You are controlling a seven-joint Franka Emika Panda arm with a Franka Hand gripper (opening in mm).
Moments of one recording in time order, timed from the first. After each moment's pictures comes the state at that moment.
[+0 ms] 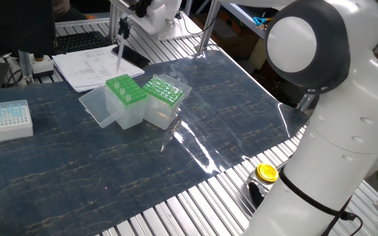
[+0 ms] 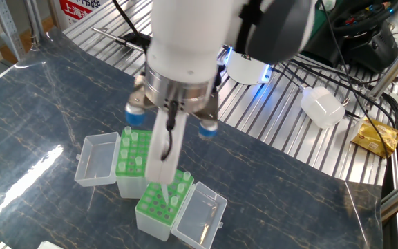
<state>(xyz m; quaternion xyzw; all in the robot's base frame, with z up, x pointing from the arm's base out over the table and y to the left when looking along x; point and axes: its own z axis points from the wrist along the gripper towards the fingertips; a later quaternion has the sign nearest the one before) 0.658 0.074 0.357 0.55 0.83 0.06 0.09</state>
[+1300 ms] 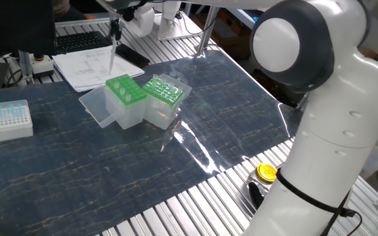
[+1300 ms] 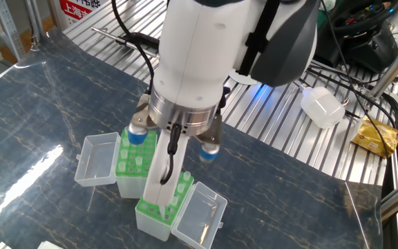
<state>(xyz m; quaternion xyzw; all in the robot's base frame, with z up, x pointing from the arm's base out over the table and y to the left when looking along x) 0.673 0.078 0.345 0.56 0.82 0.06 0.10</state>
